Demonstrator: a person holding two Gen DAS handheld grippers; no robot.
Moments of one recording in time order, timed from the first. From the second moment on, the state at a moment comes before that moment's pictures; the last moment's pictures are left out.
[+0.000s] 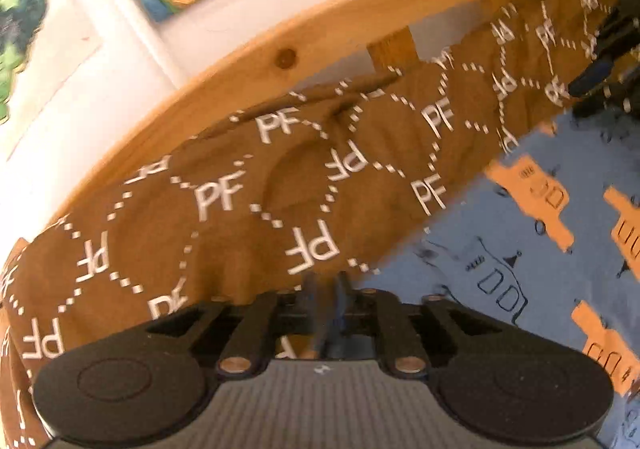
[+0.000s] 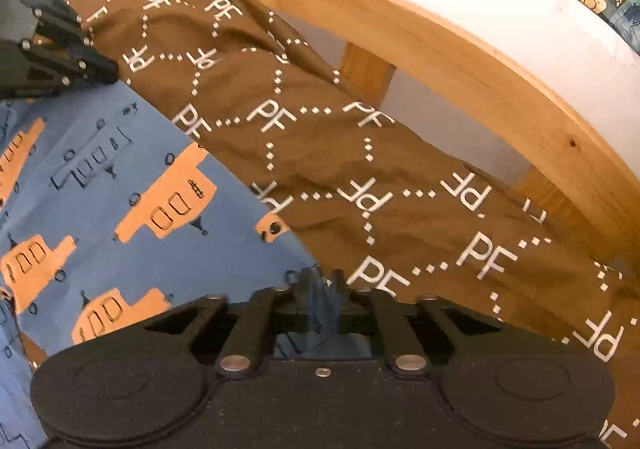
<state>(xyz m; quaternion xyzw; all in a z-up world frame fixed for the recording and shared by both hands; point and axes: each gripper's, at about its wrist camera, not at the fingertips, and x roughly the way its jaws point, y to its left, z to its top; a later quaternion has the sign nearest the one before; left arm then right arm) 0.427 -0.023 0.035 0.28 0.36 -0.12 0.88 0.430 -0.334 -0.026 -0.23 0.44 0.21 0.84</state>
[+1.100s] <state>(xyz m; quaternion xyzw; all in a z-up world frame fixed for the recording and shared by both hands) 0.420 0.031 0.058 0.23 0.40 -0.16 0.87 0.441 -0.326 -0.023 -0.14 0.43 0.28 0.85</state>
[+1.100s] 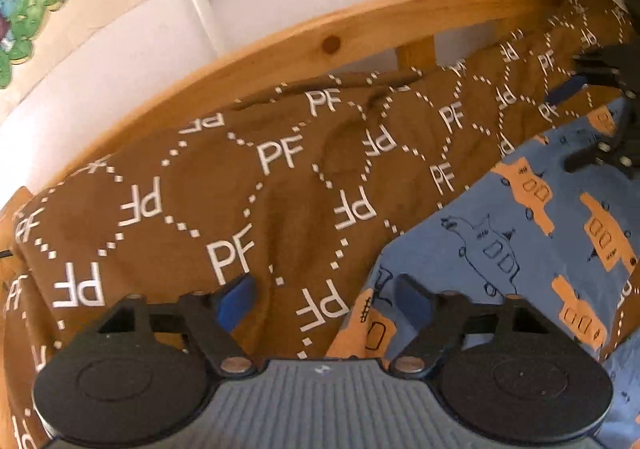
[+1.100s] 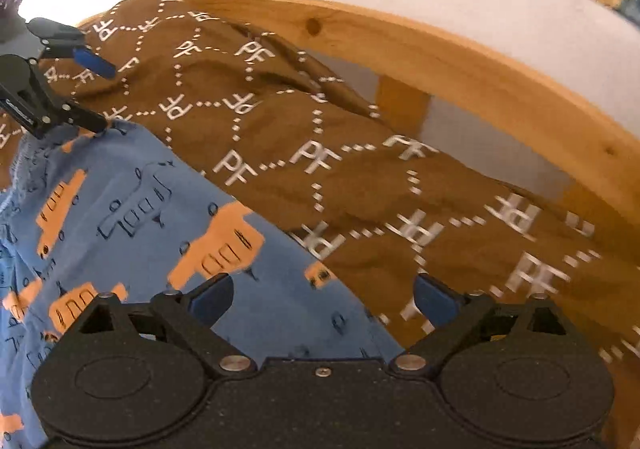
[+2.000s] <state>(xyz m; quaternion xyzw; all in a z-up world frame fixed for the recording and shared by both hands) 0.319 0.020 0.083 0.31 0.29 -0.18 0.89 0.348 -0.292 0.016 -0.17 0.32 0.25 0.90</state>
